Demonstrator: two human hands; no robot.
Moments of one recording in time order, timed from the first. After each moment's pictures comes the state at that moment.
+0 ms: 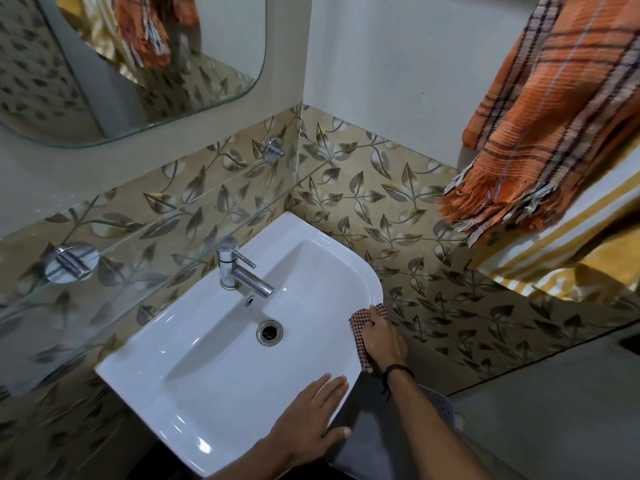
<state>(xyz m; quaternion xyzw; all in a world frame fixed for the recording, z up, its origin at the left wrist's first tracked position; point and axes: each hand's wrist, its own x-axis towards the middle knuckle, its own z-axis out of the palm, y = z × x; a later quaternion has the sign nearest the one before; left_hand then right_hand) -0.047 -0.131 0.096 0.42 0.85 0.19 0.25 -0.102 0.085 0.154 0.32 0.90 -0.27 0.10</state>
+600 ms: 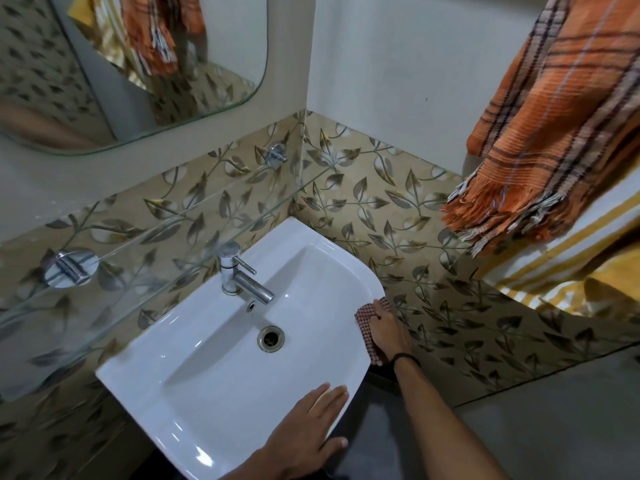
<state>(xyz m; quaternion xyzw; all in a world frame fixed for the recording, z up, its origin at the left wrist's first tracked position) -0.046 -0.132 0.090 0.41 0.86 0.19 0.23 -0.135 0.118 0.142 0.31 0.89 -0.32 0.11</state>
